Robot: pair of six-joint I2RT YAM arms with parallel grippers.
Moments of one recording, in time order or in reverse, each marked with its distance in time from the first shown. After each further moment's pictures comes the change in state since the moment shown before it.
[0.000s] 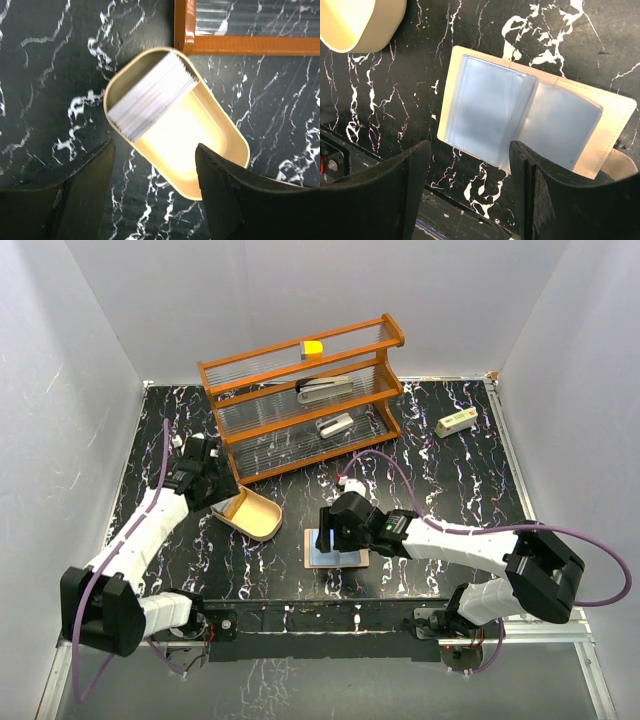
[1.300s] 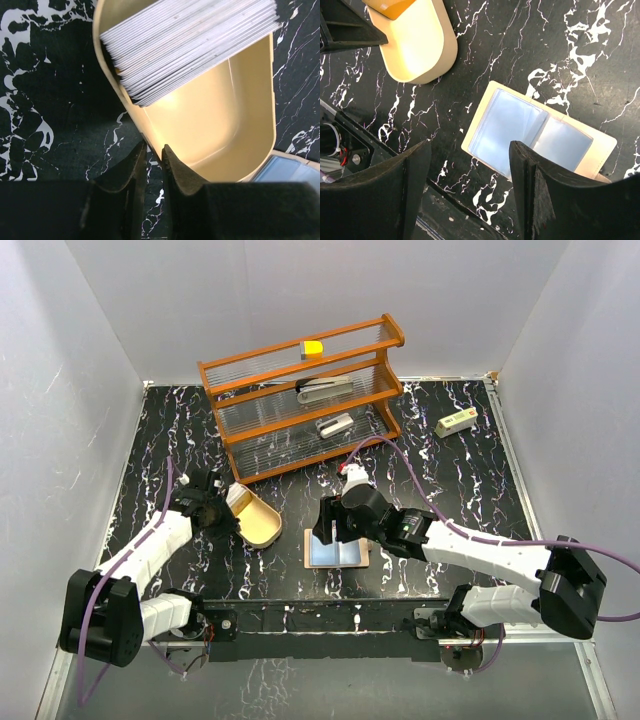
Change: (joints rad) left arm -0.002 -0.090 -0.312 0.130 0.216 -0.195; right arm 0.000 -0.141 0.020 0.046 0.010 -0.159
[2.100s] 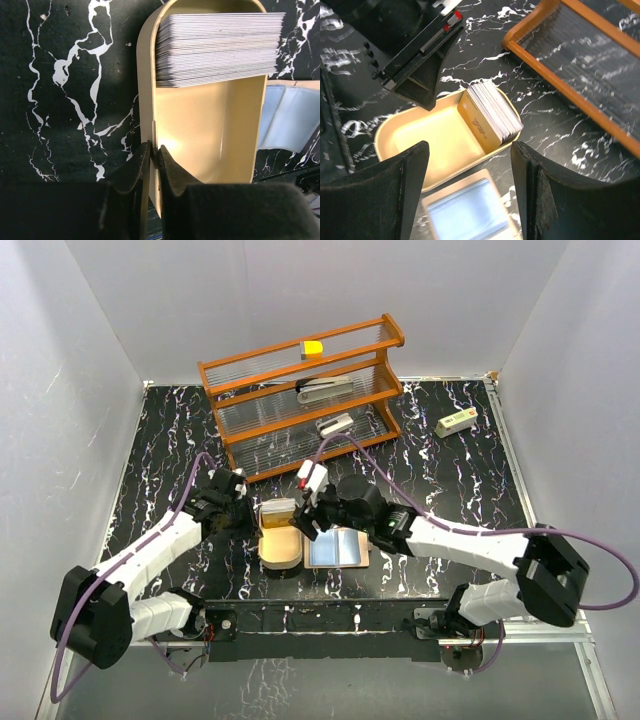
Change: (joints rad) left arm -0.213 -0.004 0.058 -0.037 0.096 0.079; right arm 0.000 0.080 0.022 0.392 -0.208 -0.674
